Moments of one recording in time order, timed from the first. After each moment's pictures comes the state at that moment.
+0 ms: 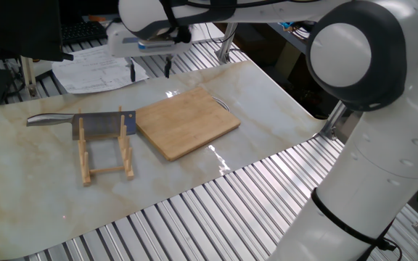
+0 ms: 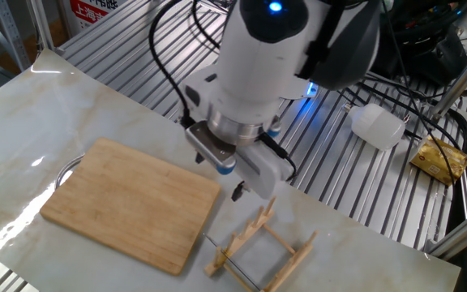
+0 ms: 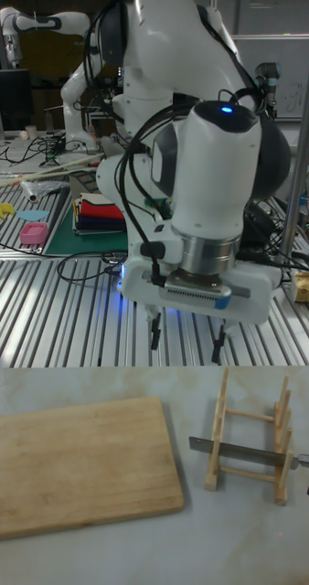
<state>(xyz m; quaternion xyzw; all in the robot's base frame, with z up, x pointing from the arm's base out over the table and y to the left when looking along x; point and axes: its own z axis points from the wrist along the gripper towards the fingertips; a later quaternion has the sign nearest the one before) 0.578 0.062 0.296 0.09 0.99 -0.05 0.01</state>
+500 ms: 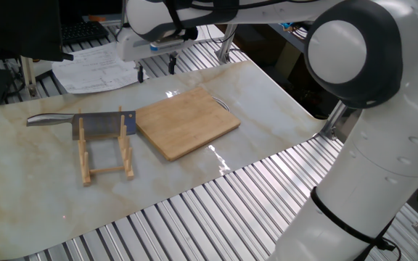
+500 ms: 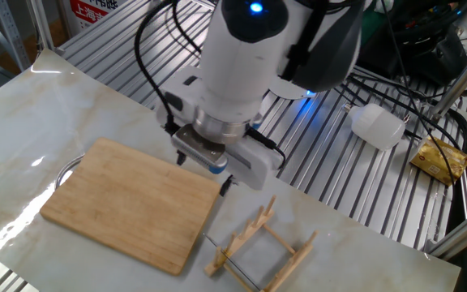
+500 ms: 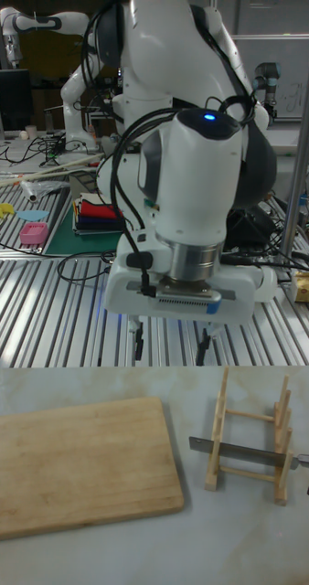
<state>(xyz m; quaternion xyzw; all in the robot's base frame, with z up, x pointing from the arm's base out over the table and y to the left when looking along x) 0.583 0.045 0.291 0.02 1.00 -0.06 0.02</state>
